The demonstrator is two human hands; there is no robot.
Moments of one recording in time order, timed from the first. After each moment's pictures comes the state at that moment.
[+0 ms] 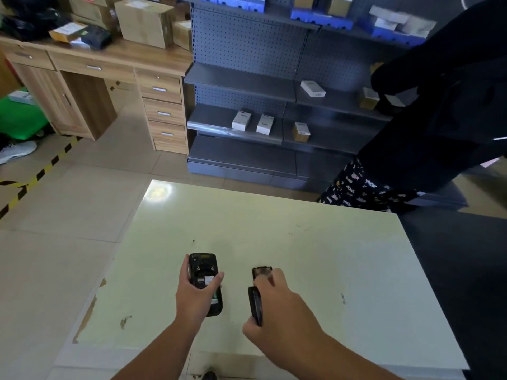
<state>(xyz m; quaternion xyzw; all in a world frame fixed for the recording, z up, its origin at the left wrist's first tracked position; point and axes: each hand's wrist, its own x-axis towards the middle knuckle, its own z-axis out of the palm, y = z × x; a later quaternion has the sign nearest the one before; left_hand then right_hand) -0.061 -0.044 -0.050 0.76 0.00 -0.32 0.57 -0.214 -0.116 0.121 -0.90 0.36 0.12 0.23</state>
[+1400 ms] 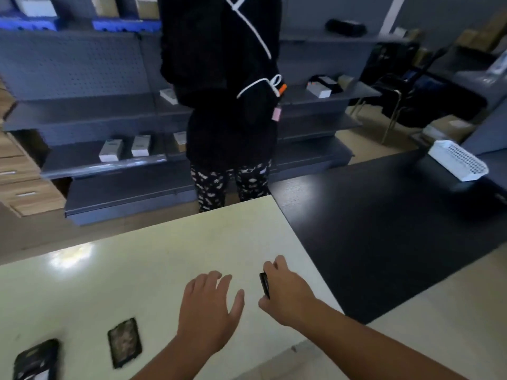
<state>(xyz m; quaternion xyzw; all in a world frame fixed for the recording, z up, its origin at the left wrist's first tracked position) -0.323 -0.270 0.037 0.76 -0.64 -0.08 0.10 -0.485 -0.350 0.089 -0.81 0.55 0.08 0.20</state>
